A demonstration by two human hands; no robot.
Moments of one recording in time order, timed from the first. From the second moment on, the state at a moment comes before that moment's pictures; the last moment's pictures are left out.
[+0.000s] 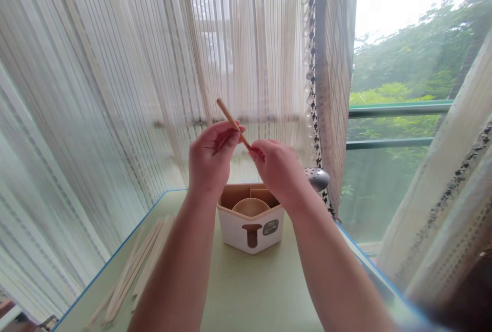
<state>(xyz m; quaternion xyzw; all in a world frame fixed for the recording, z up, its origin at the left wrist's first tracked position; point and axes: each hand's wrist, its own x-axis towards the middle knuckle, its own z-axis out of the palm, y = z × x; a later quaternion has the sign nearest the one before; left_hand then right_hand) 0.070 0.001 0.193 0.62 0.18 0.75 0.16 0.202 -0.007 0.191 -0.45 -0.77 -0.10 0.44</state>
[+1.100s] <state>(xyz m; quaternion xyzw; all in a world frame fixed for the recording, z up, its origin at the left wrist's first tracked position) 0.087 -0.006 0.188 0.61 0.24 0.75 0.11 0.200 -0.013 0.192 -0.47 -0.78 -0.08 0.40</state>
